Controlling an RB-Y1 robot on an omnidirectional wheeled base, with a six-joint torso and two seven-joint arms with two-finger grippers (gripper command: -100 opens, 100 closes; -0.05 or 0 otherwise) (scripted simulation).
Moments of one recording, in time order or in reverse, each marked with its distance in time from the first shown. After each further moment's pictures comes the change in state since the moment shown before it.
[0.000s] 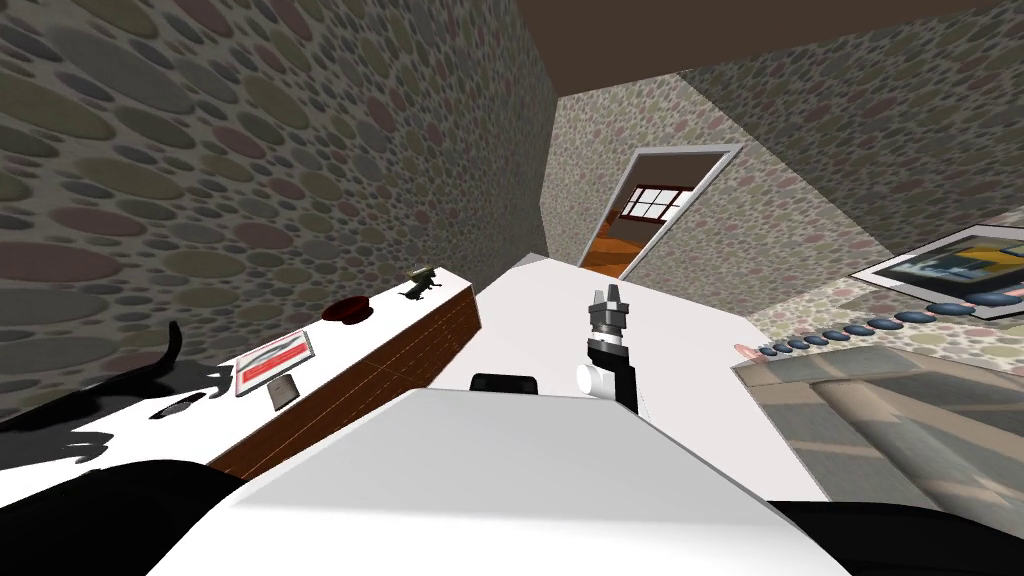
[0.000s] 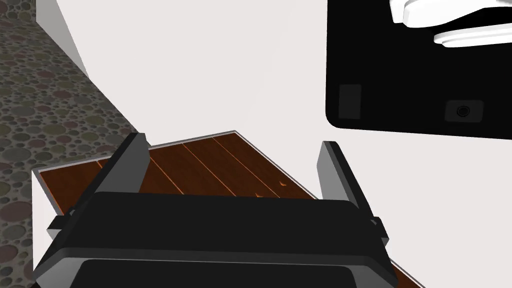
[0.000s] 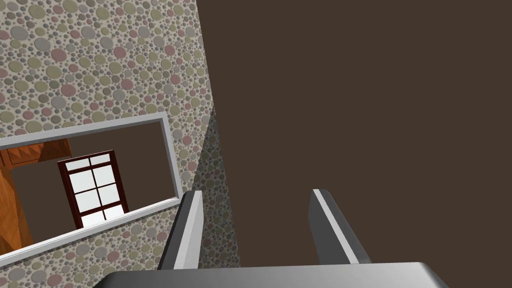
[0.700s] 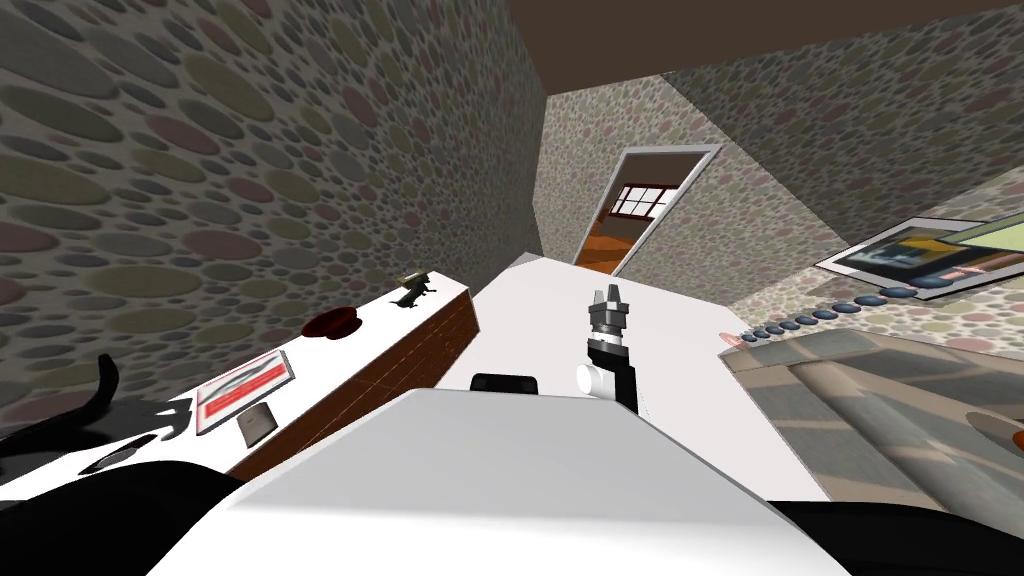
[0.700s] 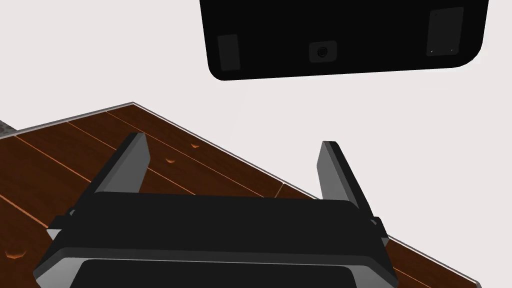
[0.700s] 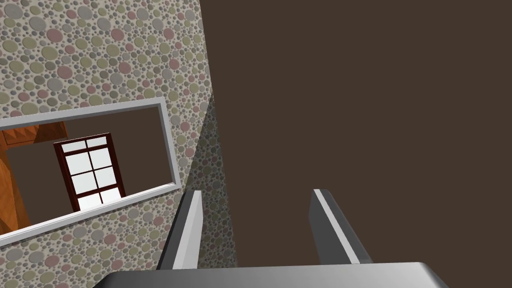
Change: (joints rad) left arm 0.035 0.125 -0.061 0.151 0.063 0.062 0.060; right arm 0.000 0.000 0.000 0.000 0.000 0.000 0.000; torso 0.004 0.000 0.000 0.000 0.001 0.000
